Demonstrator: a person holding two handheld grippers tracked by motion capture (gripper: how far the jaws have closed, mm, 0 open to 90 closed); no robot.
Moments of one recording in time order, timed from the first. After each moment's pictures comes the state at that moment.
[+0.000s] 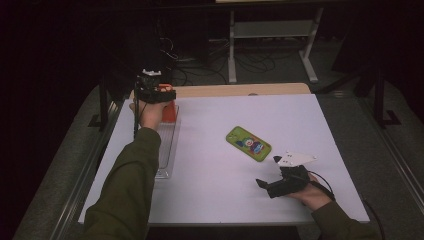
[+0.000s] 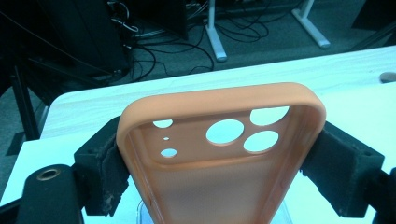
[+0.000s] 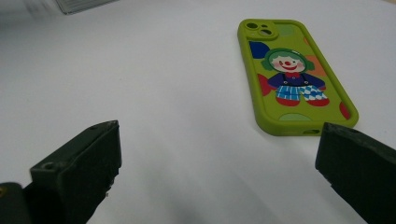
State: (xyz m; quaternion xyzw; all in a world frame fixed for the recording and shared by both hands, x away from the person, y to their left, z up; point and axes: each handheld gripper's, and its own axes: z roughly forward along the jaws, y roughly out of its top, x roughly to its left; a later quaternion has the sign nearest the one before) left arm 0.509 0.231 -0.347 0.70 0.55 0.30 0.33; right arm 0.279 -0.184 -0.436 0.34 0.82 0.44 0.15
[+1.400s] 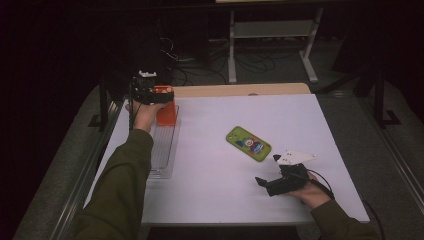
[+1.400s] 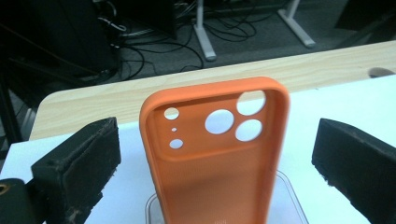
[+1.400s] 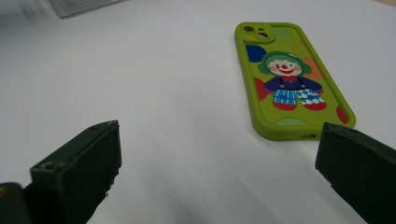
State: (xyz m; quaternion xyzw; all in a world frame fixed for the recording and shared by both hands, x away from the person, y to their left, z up) left arm 0.506 0.250 -0.344 0.72 0.53 0.27 0.36; right arm 0.284 -0.183 -0.436 0.34 0.82 0.44 0.15
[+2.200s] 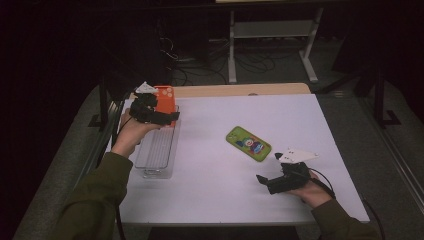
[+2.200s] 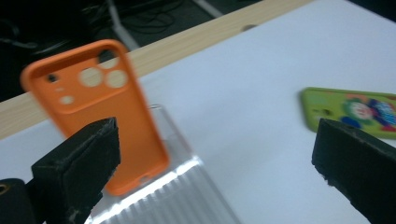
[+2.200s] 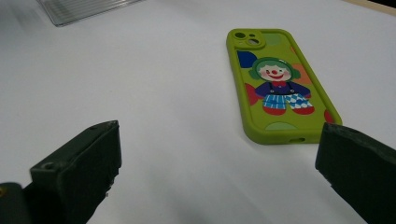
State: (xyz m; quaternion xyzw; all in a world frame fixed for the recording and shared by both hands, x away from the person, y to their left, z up) left arm 0.419 0.234 -0.319 0.80 0.40 0.19 0.41; right arm 0.285 -0.186 -0.432 0.34 0.81 0.44 0.16
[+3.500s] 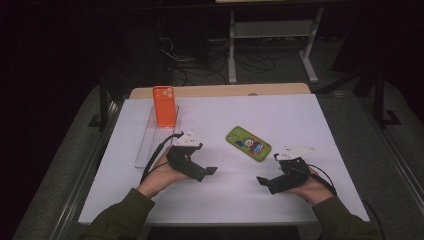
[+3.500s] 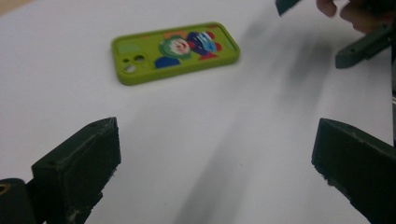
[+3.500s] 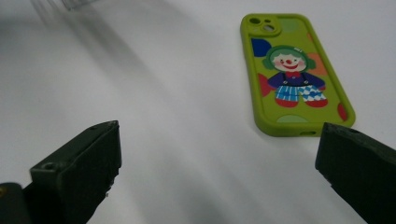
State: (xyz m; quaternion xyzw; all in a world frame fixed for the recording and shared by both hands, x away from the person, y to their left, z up) left arm 0.326 0.147 -0.392 0.87 0.23 0.07 0.43; right arm 0.289 -0.182 -0.419 0.34 0.84 0.41 0.12
